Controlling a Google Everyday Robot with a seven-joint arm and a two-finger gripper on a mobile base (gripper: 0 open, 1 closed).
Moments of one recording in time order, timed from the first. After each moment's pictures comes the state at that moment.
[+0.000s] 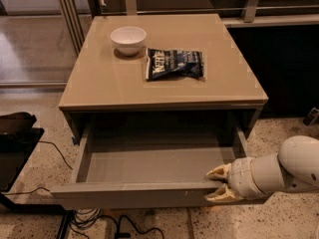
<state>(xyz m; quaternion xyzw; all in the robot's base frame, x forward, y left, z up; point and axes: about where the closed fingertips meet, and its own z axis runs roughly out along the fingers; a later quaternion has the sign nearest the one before) 0.409 -0.153 0.642 -0.65 0.68 0.15 0.30</state>
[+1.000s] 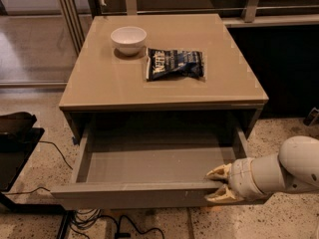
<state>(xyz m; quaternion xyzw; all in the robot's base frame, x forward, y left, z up) 0.409 -0.153 0.642 -0.65 0.68 0.15 0.30</state>
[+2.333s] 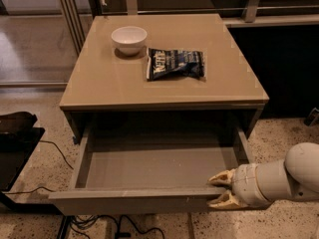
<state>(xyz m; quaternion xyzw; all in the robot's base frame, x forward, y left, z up) 0.394 -0.161 0.640 -0.65 0.68 0.15 0.30</state>
